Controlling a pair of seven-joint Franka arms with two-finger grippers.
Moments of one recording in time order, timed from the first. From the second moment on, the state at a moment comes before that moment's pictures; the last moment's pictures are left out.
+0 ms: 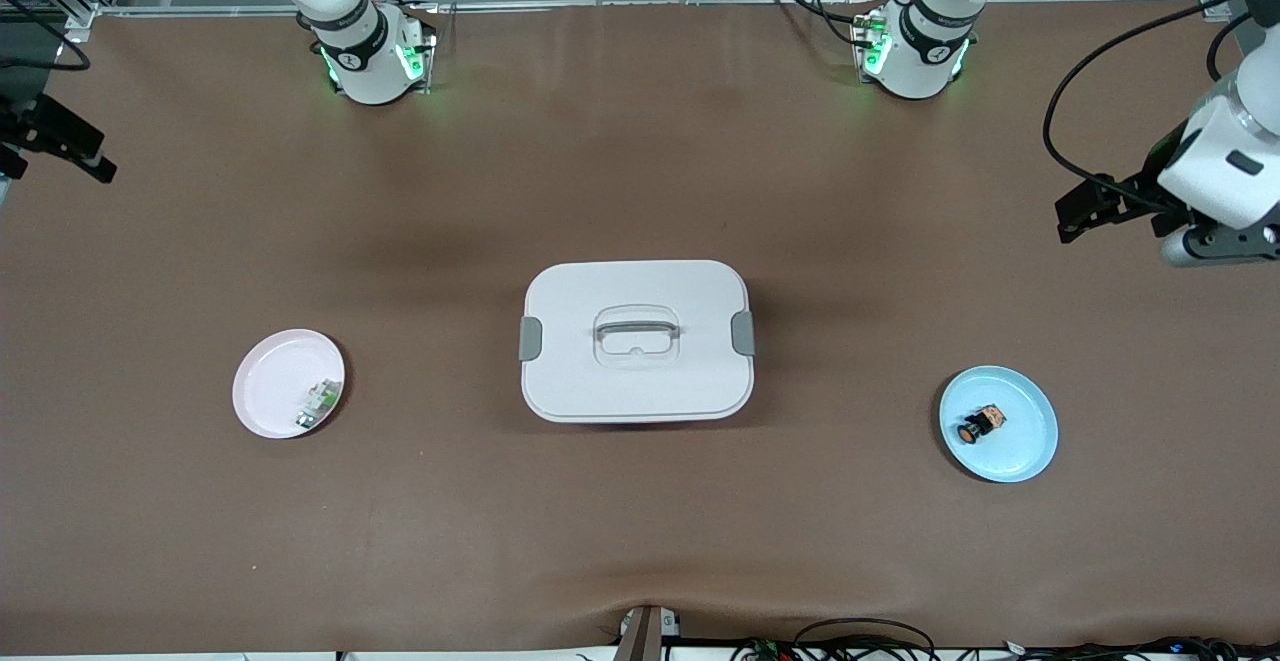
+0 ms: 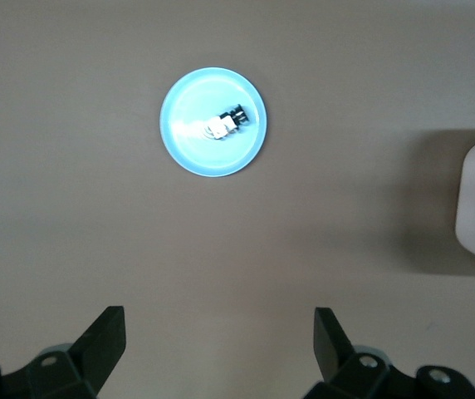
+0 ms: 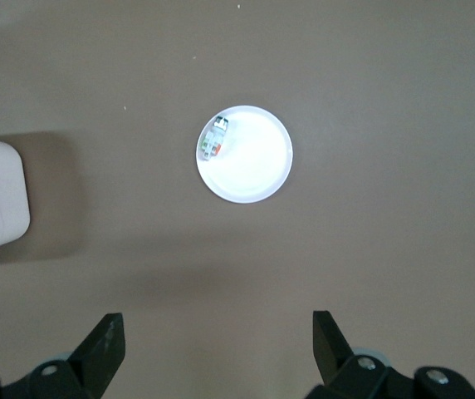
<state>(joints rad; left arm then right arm) 0.06 0.05 -0.20 -1.51 0.10 1.55 -0.16 -0.05 -0.16 -0.04 -1.66 0.01 1.55 -0.02</state>
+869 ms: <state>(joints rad) 0.01 -0.07 -0.15 -1.58 0.08 1.51 -0.16 -0.05 -0.12 -0.04 -1.65 0.01 1.51 -0.02</state>
